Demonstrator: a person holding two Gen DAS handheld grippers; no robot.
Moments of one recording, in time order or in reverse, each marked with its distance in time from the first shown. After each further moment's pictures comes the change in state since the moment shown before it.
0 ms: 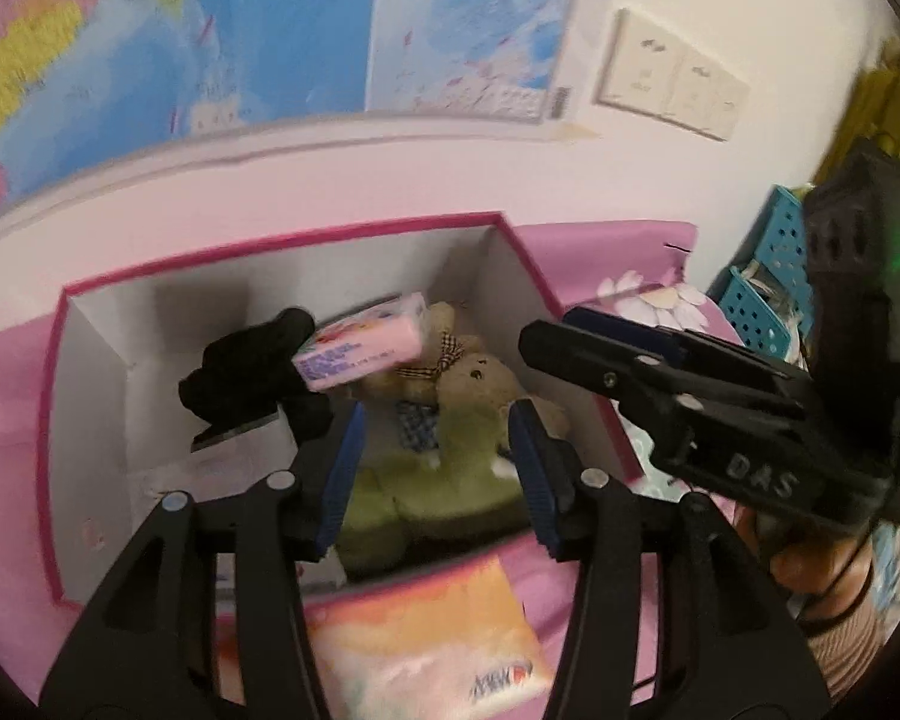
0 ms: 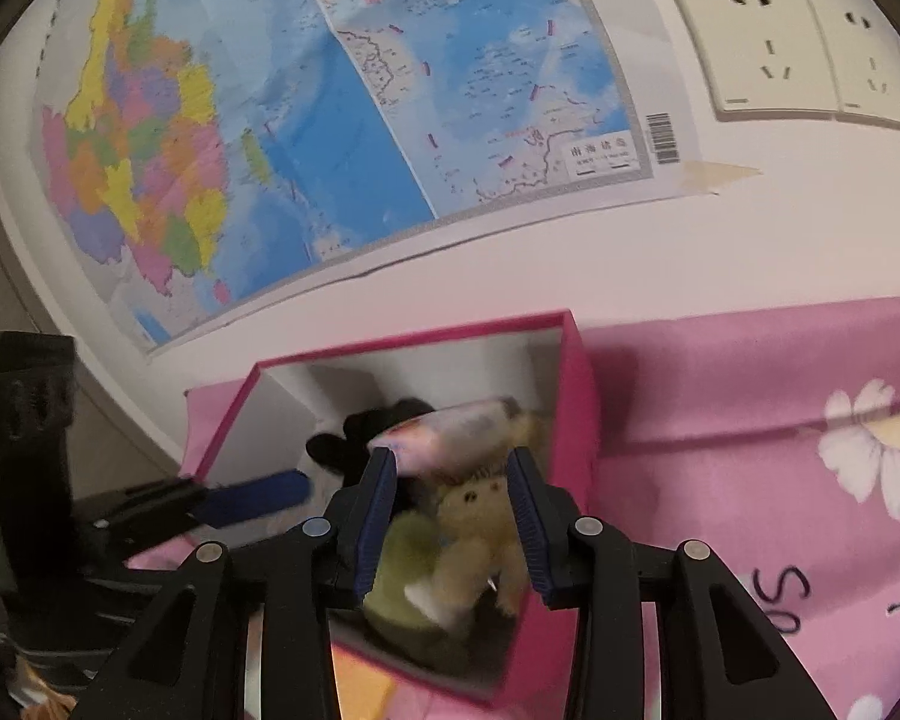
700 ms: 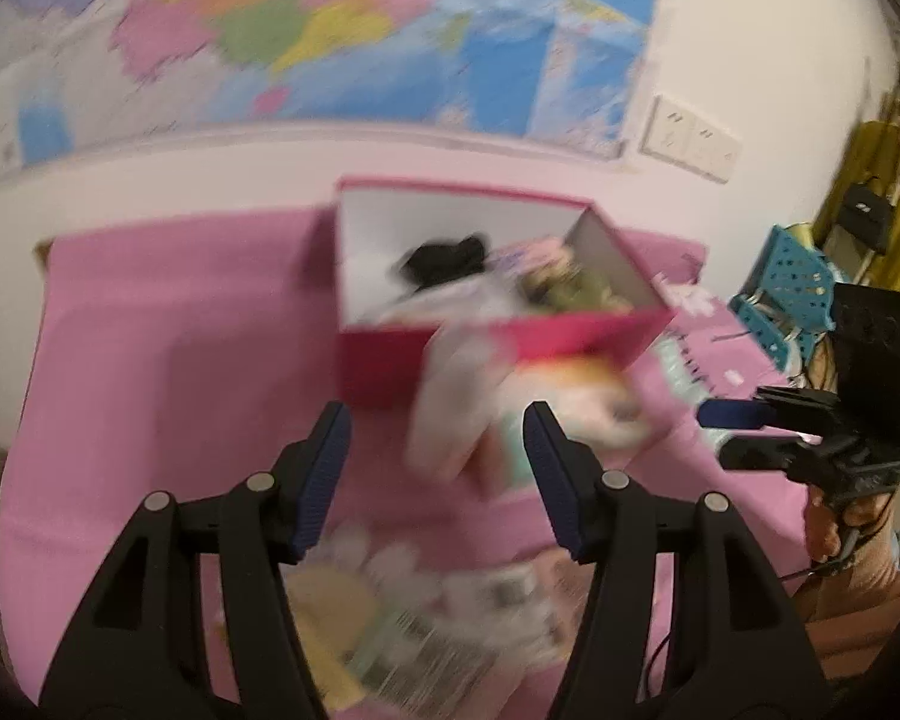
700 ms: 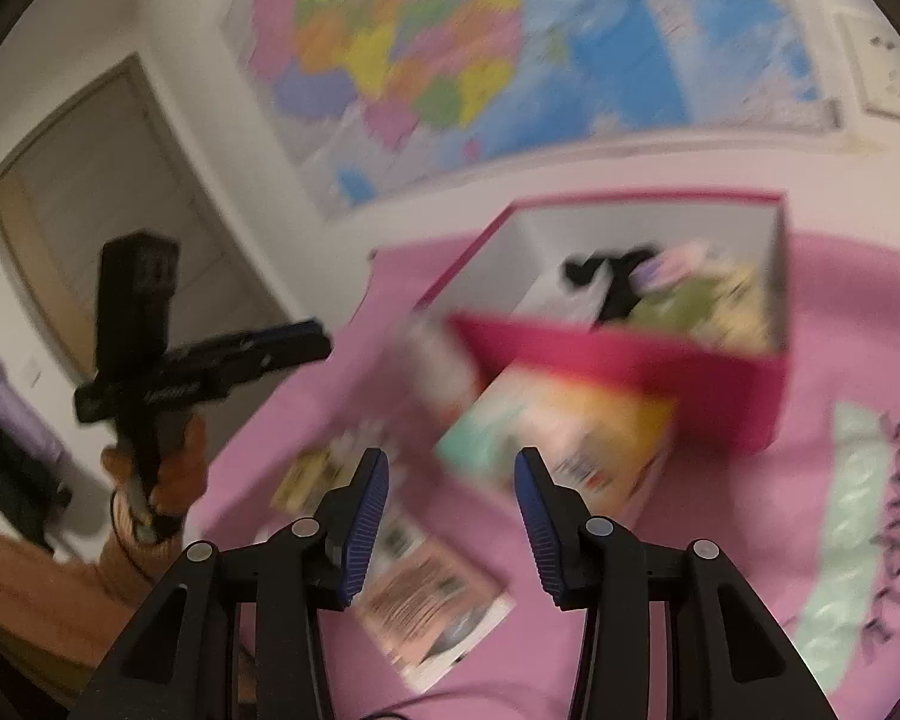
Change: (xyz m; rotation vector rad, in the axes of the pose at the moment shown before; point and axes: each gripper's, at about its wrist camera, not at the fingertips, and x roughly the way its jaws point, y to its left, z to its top) left arm -0.138 0.104 -0.135 -0.140 -0.111 0.077; right arm -0.058 0.106 -0.122 -0.228 0.192 0.331
